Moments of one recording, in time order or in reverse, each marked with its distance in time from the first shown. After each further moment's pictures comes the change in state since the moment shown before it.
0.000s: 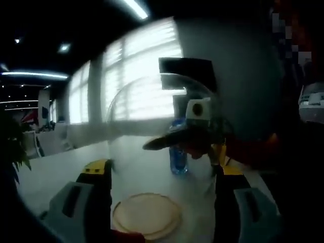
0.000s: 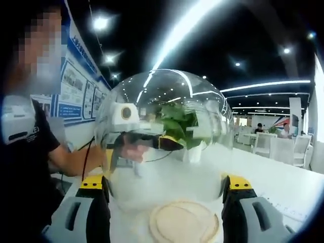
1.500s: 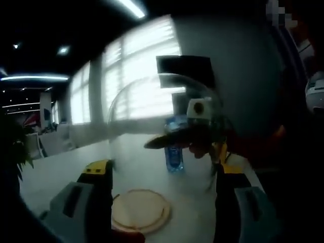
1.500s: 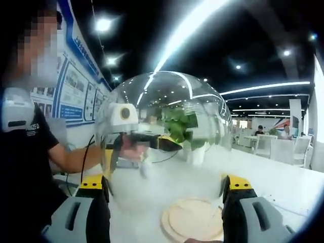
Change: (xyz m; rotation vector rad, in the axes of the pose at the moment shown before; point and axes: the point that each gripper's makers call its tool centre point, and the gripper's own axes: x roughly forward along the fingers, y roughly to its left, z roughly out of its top) left arm -0.009 -0.022 -0.001 0.019 0.018 0.021; right arm -0.011 0.021 0.000 0.005 -0.039 -0.004
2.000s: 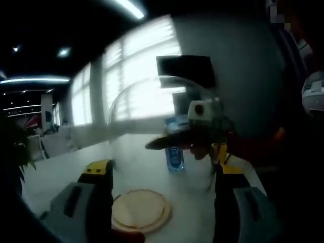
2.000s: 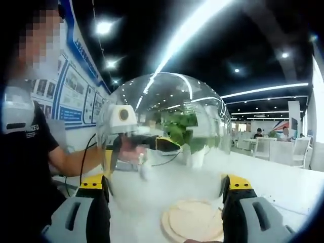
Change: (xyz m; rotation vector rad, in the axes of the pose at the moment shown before) left arm -0.001 -0.003 0.003 0.016 0.006 0.015; right arm -0.003 0.001 0.001 0.001 -0.026 -0.009
